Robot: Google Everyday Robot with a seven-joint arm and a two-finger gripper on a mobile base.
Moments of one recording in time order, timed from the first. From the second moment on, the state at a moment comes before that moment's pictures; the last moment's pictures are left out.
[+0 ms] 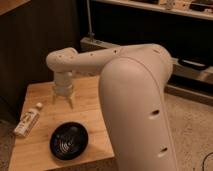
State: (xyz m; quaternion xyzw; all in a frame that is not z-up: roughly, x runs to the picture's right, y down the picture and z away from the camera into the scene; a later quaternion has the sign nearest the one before) arm -0.231 0.066 0.732 -0.34 0.24 0.72 0.56
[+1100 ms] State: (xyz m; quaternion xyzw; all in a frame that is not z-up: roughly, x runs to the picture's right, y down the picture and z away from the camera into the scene) arm -0.293 0.025 0.786 -0.46 0.23 0.59 0.63
